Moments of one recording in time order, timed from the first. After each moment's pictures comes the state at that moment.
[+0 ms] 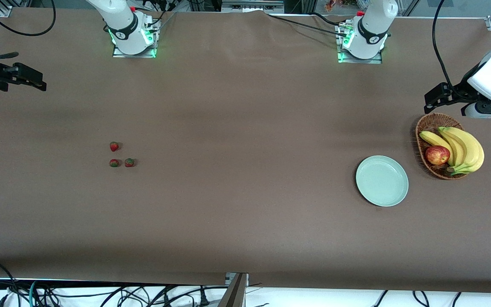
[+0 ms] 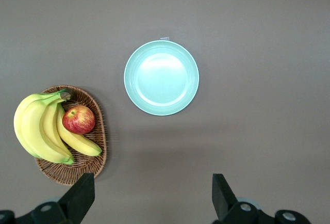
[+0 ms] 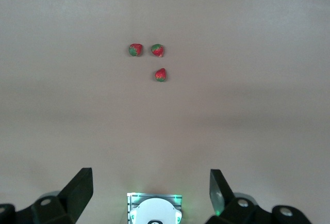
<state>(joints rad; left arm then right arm) 0.03 -0.06 -0.05 -1.76 0.01 1.70 0.01 0.06 0.05 -0.06 -1.51 -0.01 1.37 -0.04</state>
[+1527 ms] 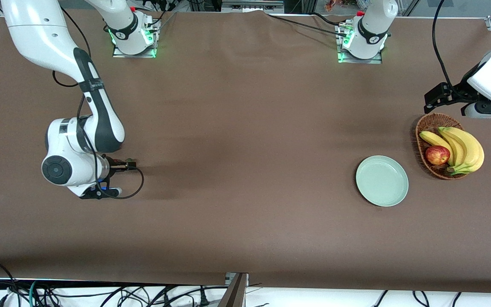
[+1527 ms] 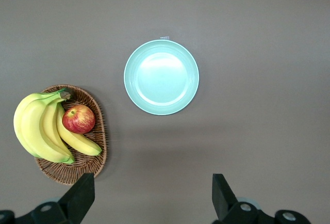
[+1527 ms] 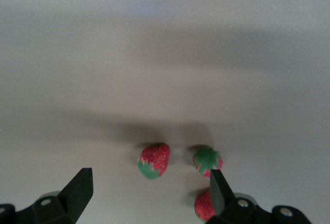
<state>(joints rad) 0.03 -0.06 -0.05 -1.76 0.01 1.70 0.01 0.16 0.65 -0.05 -1.60 0.01 1.98 0.04</state>
